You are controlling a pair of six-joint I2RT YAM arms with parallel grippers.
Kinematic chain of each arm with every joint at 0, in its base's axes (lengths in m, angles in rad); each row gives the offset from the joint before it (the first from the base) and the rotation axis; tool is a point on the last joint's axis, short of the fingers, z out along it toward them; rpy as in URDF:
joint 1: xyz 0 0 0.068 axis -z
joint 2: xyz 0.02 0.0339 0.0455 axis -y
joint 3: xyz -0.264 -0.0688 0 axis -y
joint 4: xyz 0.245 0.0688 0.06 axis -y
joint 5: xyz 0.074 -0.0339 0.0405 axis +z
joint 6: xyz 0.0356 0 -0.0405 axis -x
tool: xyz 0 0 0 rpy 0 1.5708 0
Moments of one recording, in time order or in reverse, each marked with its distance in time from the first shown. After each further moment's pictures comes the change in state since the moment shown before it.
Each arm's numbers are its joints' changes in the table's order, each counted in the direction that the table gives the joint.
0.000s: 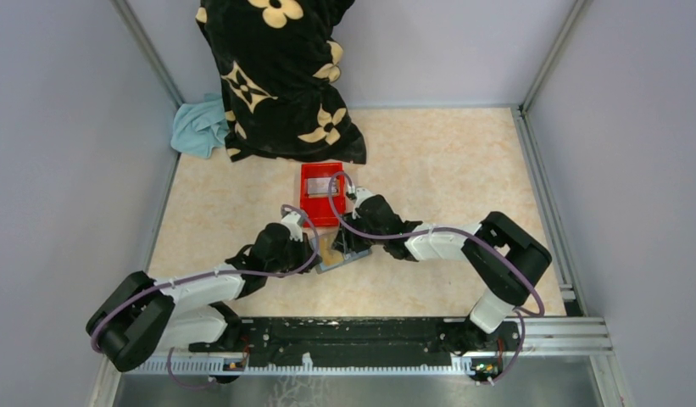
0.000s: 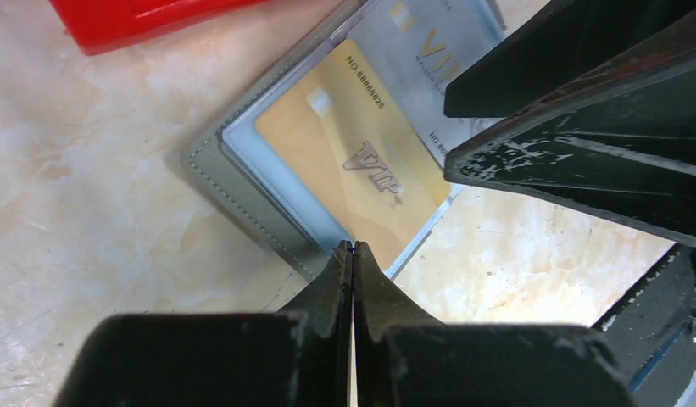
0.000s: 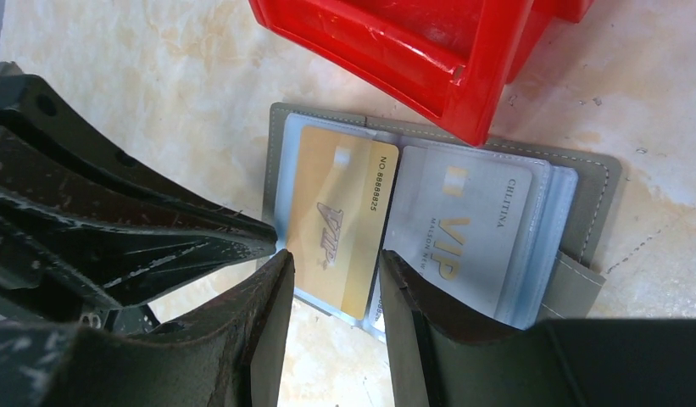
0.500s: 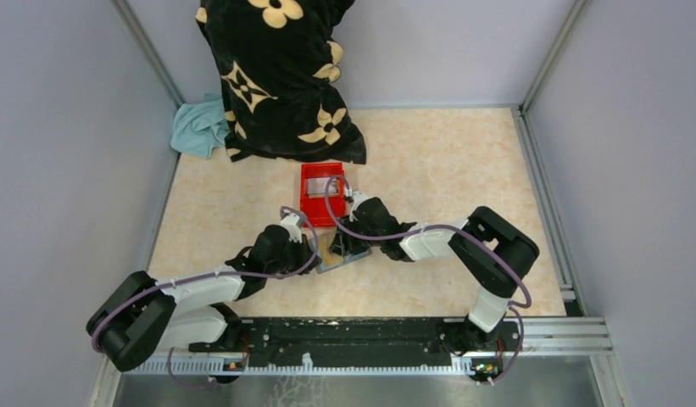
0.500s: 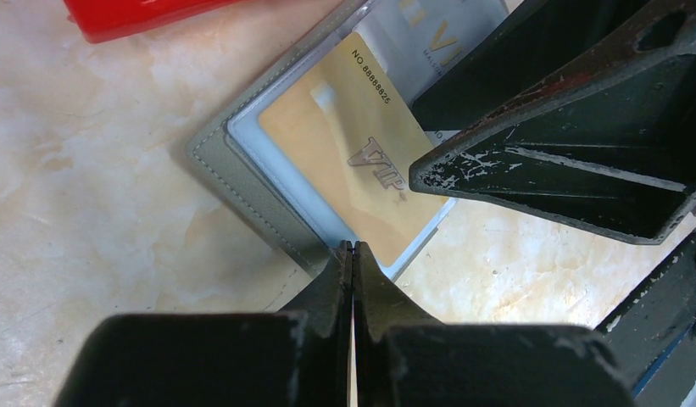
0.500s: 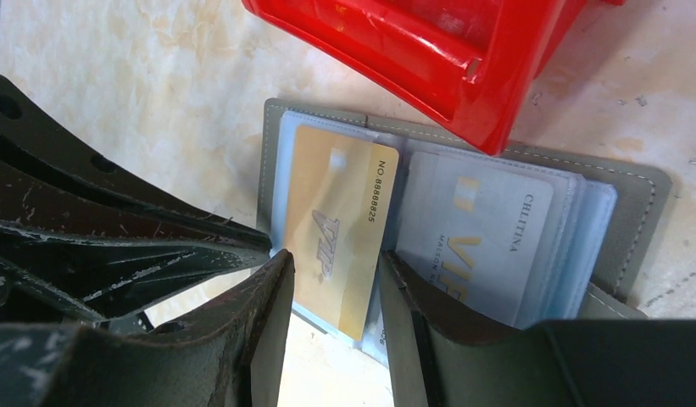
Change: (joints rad) left arm 0.000 -0.016 -0.021 0.029 0.005 0.006; right arm 0.000 -0.073 0.000 0.062 0.027 -0.013
